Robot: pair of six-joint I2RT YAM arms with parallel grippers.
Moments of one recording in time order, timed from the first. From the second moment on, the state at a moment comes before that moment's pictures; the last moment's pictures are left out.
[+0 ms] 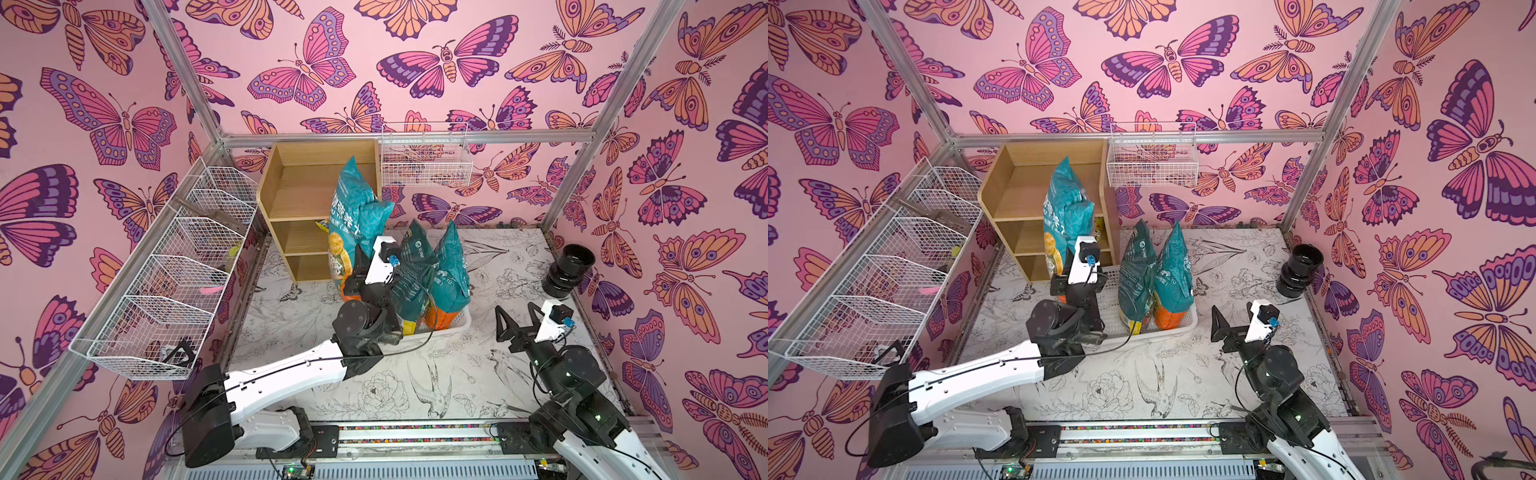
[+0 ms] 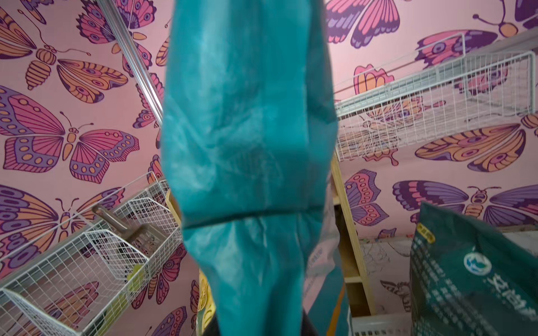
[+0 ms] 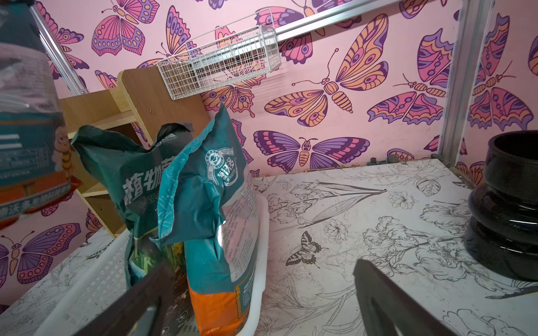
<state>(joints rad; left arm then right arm) -1.07 1.24 0.90 0.94 -1.28 0.92 0.62 0.23 0.37 -0.14 0.29 0.25</state>
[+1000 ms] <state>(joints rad) -1.00 1.59 0.62 1.16 -1.16 0.45 0.62 0.31 0.35 -0.12 0.27 0.26</state>
